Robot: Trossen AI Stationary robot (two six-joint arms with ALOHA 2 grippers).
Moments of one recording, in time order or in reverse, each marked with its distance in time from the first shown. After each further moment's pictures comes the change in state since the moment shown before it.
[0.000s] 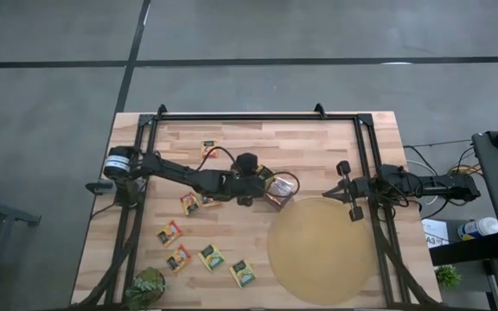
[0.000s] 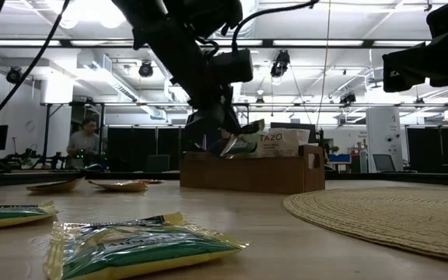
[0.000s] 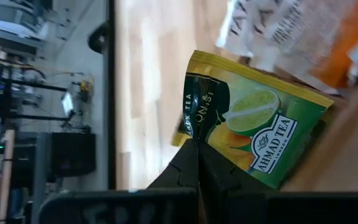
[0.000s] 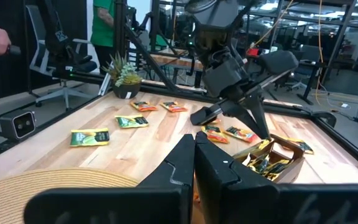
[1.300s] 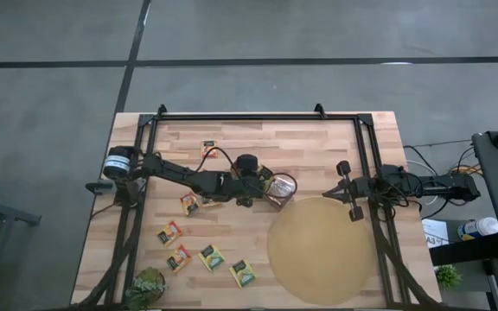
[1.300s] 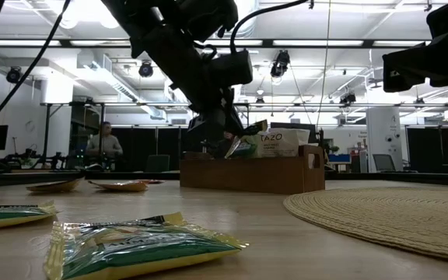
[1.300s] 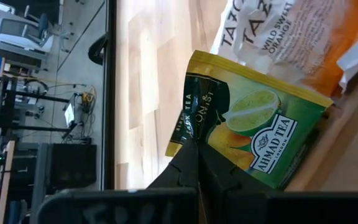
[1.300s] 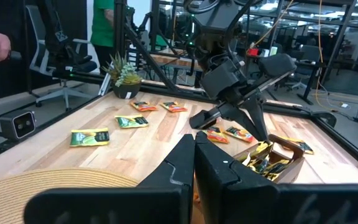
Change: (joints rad) left arm 0.001 -0.002 -0.055 0.115 0.025 0.042; right arm 0.000 0.000 0.000 0.000 0.000 0.000
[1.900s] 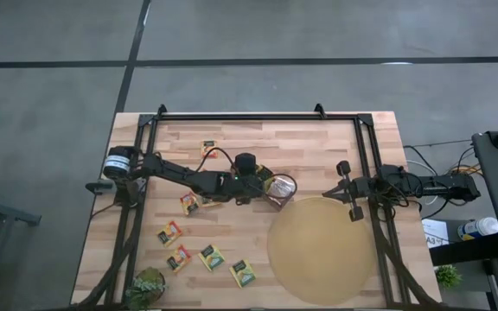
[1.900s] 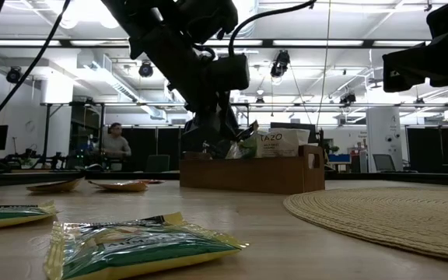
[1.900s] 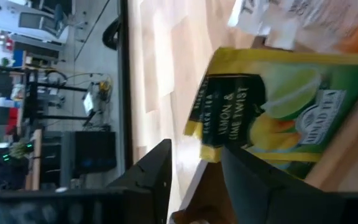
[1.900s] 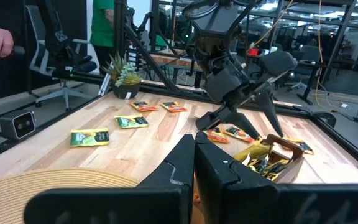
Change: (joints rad) left arm 0.000 0.000 0.000 -0.033 -0.093 0.034; right arm 0.000 0.000 0.000 0.000 0.000 0.000
